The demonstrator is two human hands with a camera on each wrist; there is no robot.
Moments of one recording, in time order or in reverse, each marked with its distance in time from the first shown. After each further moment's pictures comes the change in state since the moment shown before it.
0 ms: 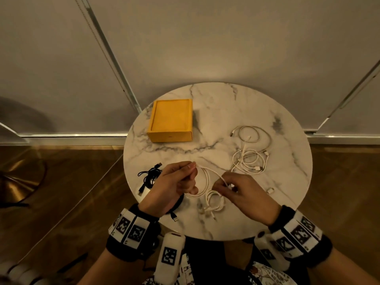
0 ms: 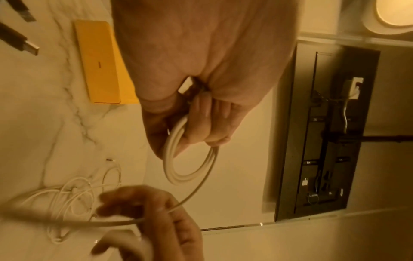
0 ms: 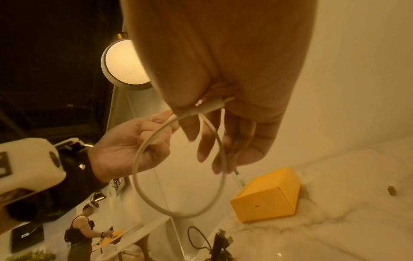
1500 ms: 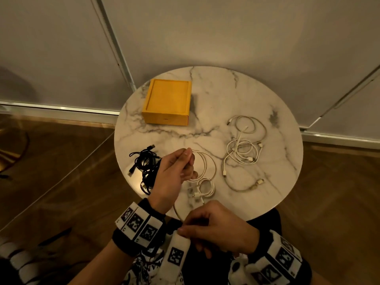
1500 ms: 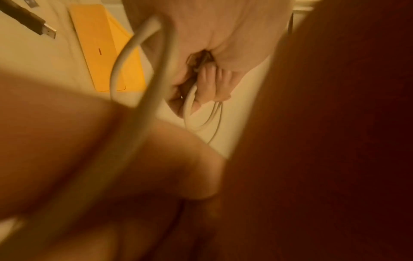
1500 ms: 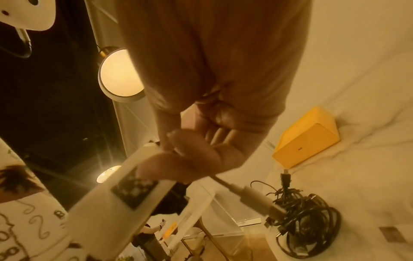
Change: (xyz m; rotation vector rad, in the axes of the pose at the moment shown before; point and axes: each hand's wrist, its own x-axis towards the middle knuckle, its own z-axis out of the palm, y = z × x) left_hand 0.001 -0.036 0.009 -0.023 0.230 0.185; right_hand -0.037 -0.048 0.042 0.498 -0.590 0.338
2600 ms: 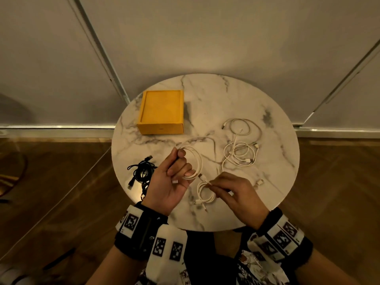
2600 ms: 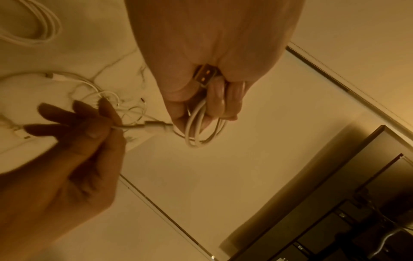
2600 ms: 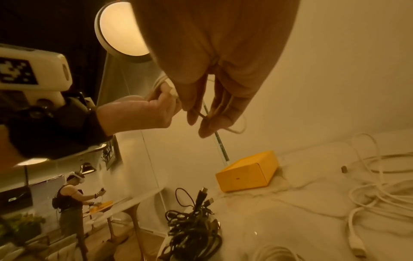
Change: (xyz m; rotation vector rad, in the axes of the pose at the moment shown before) left_hand 0.013 0.015 0.002 -0.666 -0.087 -0.267; right_hand 0.011 0.043 -0.059 -0.492 0.692 -0.444
